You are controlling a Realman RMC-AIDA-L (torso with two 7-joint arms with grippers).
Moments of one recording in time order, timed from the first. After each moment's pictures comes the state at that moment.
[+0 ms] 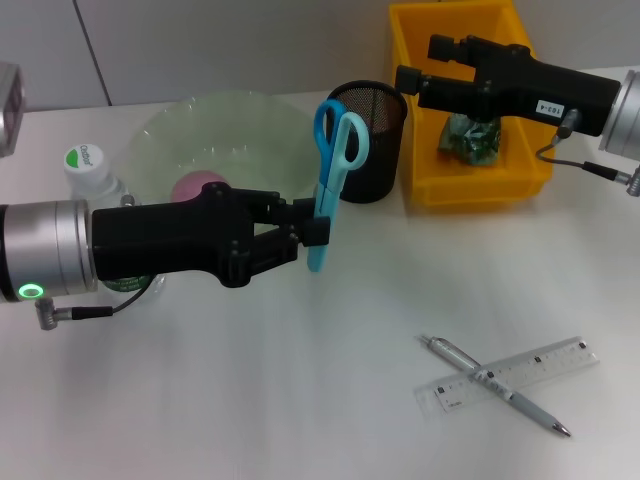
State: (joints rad) left arm -0.55 -2.07 1.10 0.72 1.61 1.58 -1.54; right arm 0.61 2.06 -0.64 -0.66 -1.72 -1.40 1.41
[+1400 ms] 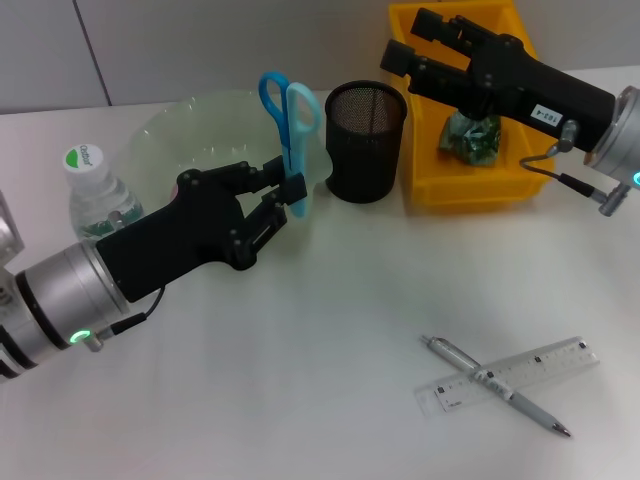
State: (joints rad) left arm -0.53 -2.08 1.37 0.30 0.97 1.43 -0.86; right arm 0.60 2.08 -0.64 -0.49 -1.51 -1.54 1.24
